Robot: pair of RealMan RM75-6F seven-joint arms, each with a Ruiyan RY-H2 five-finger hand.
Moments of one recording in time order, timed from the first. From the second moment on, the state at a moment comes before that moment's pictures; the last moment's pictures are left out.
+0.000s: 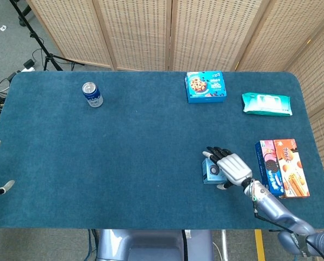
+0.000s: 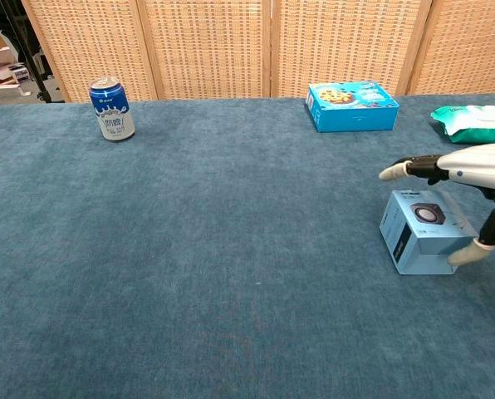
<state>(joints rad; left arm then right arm) -0.08 -1.07 -0.09 -1.63 1.47 1.54 0.00 0.63 -1.29 0.03 -1.50 -1.43 0.88 -0.05</state>
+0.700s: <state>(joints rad) -0.07 -1.07 -0.09 -1.63 1.47 1.54 -0.01 0.68 -1.12 0.06 -1.67 -1.45 0.80 0.25</state>
